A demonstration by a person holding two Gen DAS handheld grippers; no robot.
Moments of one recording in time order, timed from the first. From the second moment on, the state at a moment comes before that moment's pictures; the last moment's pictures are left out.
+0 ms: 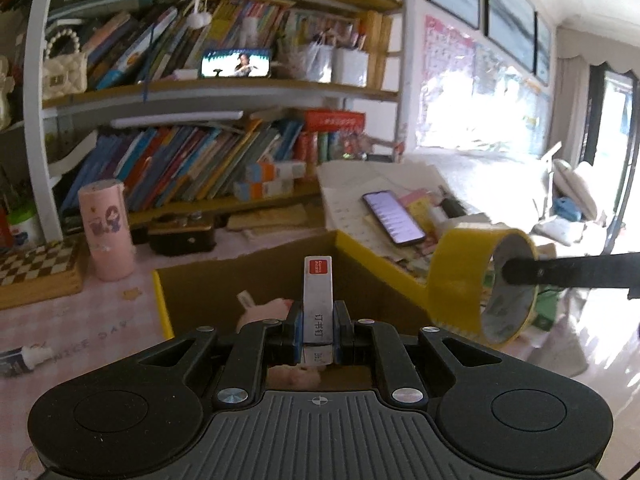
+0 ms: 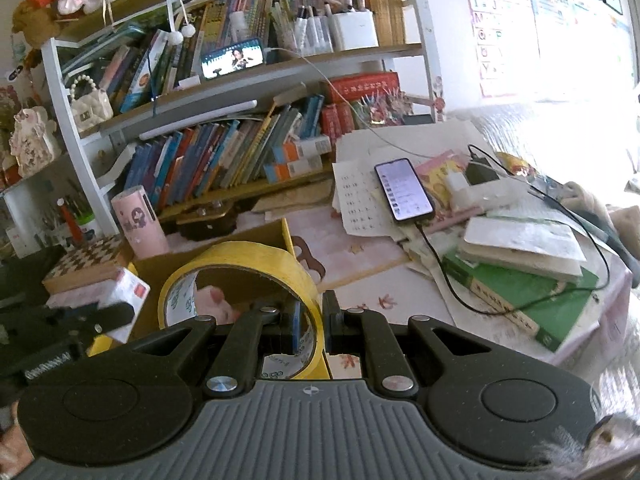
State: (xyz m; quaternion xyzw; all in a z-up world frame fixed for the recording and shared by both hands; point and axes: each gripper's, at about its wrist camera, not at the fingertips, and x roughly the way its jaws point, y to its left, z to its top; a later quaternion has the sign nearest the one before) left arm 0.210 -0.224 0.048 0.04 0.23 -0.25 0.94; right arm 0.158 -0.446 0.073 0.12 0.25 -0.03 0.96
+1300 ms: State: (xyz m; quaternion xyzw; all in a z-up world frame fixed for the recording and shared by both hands) left arm 0.247 -0.247 0.004 0.10 0.30 -0.20 0.93; right arm 0.278 -0.395 0.025 -0.07 0.33 0.11 0.93
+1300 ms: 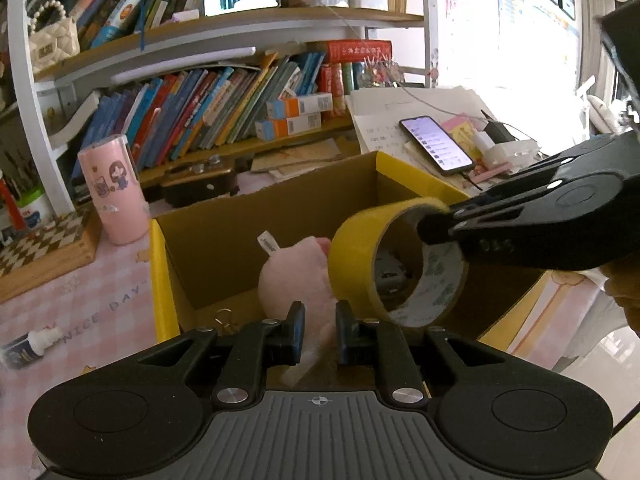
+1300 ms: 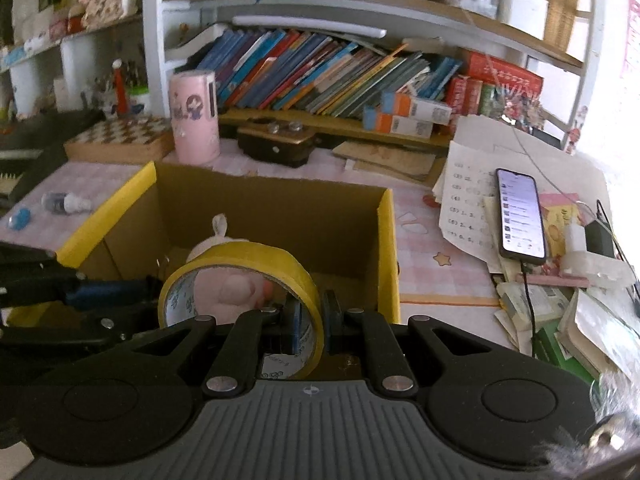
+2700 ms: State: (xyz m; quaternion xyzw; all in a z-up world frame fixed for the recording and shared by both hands) left arm 0.180 -0.201 0.038 0.08 0.24 -0.15 0.96; right arm 0.245 -0.389 0.036 -0.04 0.34 0.11 0.93
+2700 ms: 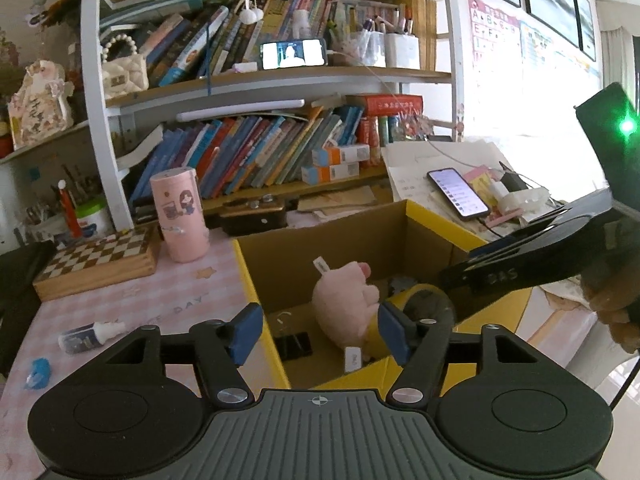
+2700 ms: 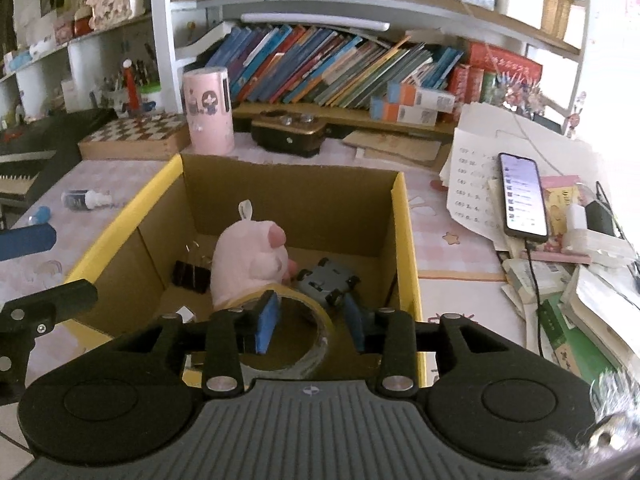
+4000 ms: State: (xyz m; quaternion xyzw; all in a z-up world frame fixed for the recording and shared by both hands) left arm 0.116 -0.098 0.019 0.05 0.26 -0.16 0.95; right arm 0.103 -0.332 0.015 0.08 0.35 -0.02 0.93
